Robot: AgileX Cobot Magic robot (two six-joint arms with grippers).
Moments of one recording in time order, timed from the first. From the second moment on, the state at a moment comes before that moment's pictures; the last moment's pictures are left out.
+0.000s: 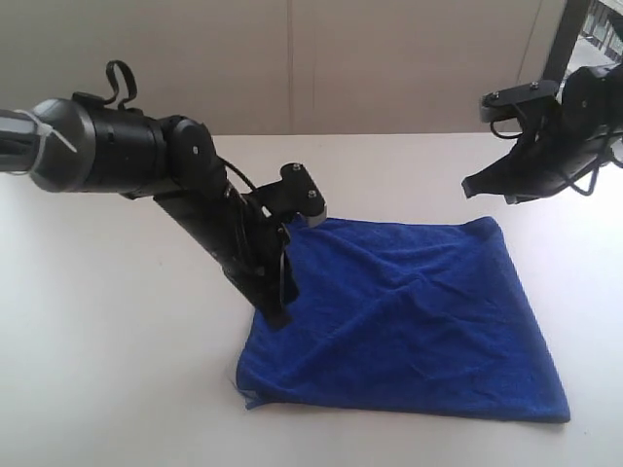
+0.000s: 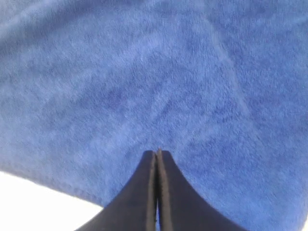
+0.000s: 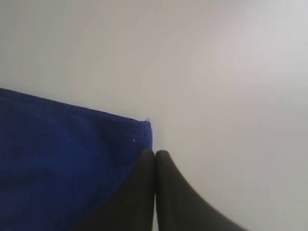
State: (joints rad) left arm -0.64 1.94 -1.33 -0.47 0.65 0.99; right arm -0.08 1.96 -1.38 -0.11 0.50 -0.09
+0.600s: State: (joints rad) left arm -0.64 1.89 -1.11 -0.58 0.57 0.96; right arm -0.08 2.16 -1.54 0.10 0.54 -0.28
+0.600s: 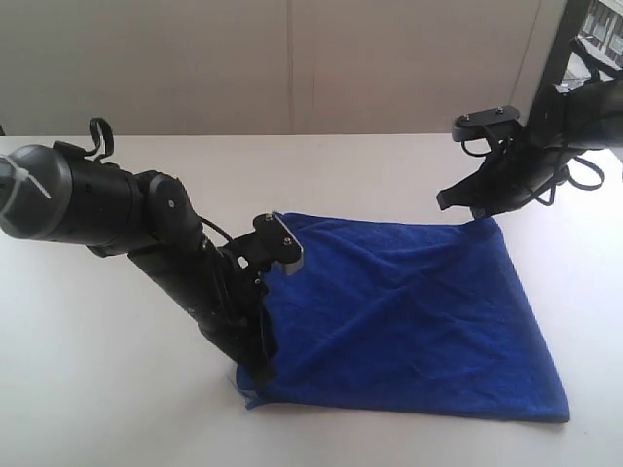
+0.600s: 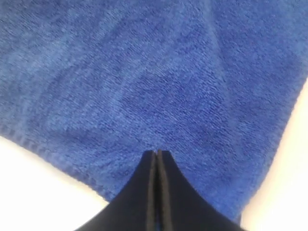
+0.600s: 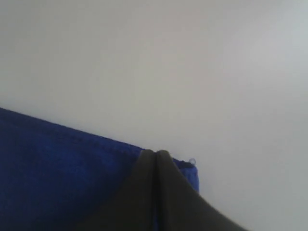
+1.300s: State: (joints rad) left arm -0.64 1.89 -1.08 -0.60 0.58 0.96; right arm -0.11 2.22 -1.54 0.08 0.52 -0.28
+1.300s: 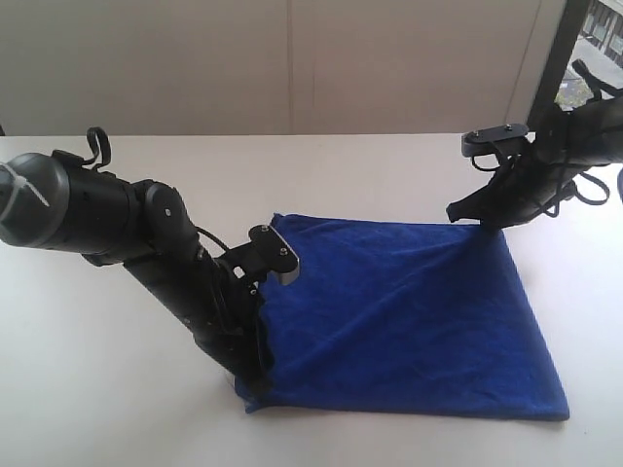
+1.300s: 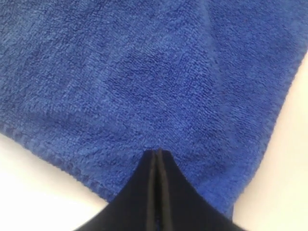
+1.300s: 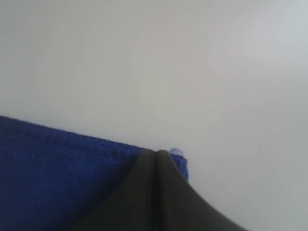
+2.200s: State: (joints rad) left arm -0.63 1.56 -1.08 -0.62 0.35 0.93; right arm -0.11 1.98 -1.56 0.13 0.84 -0.35
